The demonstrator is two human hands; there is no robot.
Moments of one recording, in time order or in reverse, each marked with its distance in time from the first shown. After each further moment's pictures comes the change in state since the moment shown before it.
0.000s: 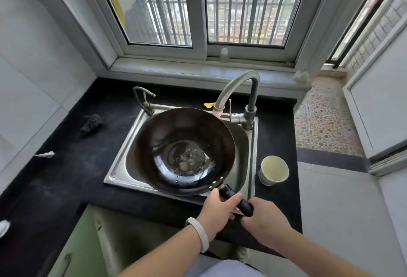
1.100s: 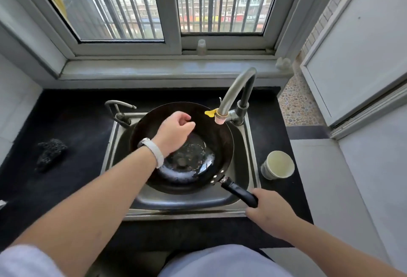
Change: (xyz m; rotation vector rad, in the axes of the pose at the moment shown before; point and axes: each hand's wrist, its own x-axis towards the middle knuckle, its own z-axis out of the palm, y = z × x) left_hand 0.141 0.166 -0.146 0.504 0.058 0.428; right_hand 0.031 -0.042 0.007 0.079 0.081 0.180
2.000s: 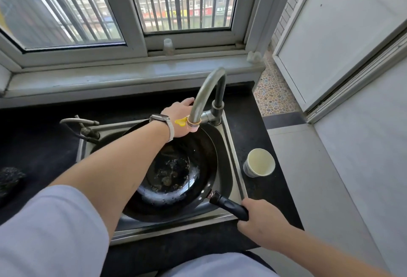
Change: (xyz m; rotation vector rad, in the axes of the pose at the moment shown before) left_hand 0.060 0.070 0.045 0.794 -0.370 0.374; right_hand -0.007 0.015 0.001 -0.006 -0.063 0.071
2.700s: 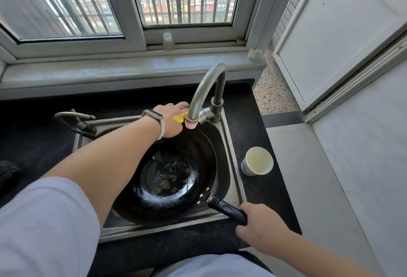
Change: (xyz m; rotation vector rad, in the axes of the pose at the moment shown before) left_hand 0.000 -0.019 0.008 0.246 -0.048 0.037; right_hand -0.006 0.007 0.008 -0.021 0.005 0.008
